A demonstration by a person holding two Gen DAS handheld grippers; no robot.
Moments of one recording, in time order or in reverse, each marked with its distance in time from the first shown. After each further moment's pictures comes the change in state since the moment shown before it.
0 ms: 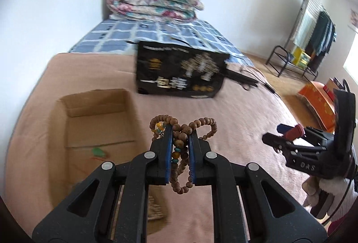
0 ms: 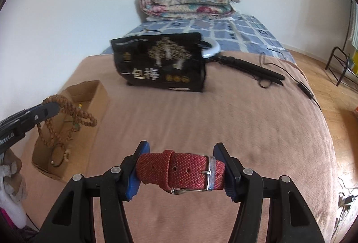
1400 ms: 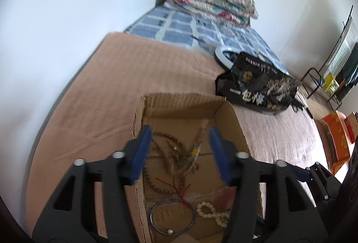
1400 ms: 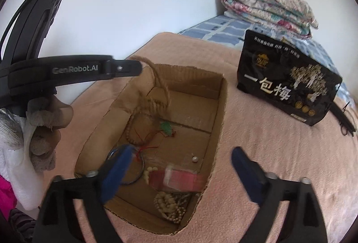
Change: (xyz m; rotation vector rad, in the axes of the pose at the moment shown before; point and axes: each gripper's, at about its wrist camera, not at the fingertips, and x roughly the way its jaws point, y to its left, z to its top) left arm 0.004 0.148 0.013 -0.195 0.022 0.158; right arm 0.052 0.208 0.006 -0.283 0.033 0.194
